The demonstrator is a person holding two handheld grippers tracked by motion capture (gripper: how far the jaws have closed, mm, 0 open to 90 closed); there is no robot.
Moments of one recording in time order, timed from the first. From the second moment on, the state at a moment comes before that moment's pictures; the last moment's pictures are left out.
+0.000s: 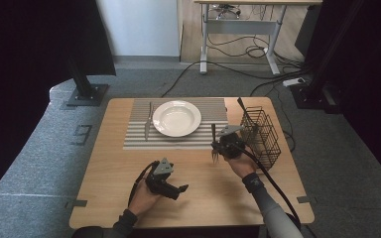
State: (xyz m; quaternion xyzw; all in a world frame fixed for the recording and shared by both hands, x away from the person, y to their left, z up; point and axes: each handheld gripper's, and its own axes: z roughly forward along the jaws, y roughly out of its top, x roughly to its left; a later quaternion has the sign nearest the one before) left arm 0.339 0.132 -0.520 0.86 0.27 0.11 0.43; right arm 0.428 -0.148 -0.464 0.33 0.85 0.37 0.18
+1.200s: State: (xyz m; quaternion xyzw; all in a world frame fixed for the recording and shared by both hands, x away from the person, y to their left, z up) left arm 0.336 0.132 -0.550 0.89 0.30 0.11 0.33; right arm 0.524 -0.138 -0.470 0.42 0.83 0.32 0.19
